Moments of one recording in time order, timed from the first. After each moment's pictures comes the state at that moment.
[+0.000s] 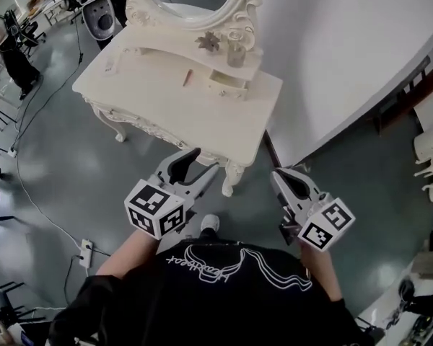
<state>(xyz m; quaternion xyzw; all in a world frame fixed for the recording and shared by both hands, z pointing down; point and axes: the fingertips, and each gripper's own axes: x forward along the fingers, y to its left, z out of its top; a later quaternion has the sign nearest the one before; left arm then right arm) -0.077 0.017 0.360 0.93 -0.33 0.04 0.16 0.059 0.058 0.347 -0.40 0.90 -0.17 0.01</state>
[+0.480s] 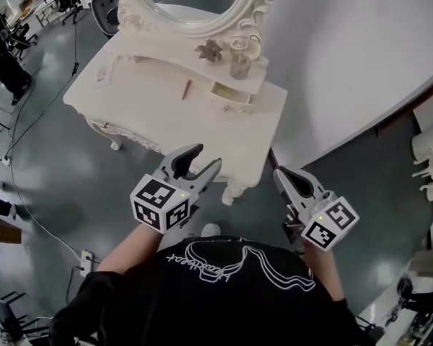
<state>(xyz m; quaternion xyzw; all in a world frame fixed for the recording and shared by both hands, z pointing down) -0.083 -0.078 0.381 0.93 -0.32 0.06 0.16 0.051 -0.027 0.349 -0.42 0.89 -0.16 -0.01</state>
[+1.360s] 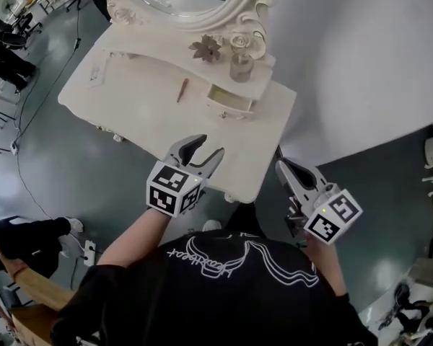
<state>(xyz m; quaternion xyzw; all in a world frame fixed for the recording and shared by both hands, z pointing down) -0.042 -0.179 0.449 0.91 -0.36 0.15 0.16 0.089 -0.123 0.379 -0.40 0.89 -0.21 0.00</state>
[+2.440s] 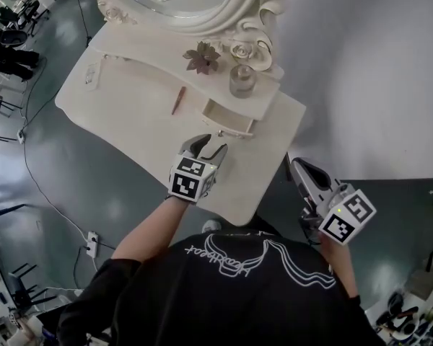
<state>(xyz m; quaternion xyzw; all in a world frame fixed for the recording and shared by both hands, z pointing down) -0.014 -0.278 0.557 0.85 -0.42 0.24 0.21 0.146 -0.215 0.404 -0.37 0.89 -0.25 -0.03</state>
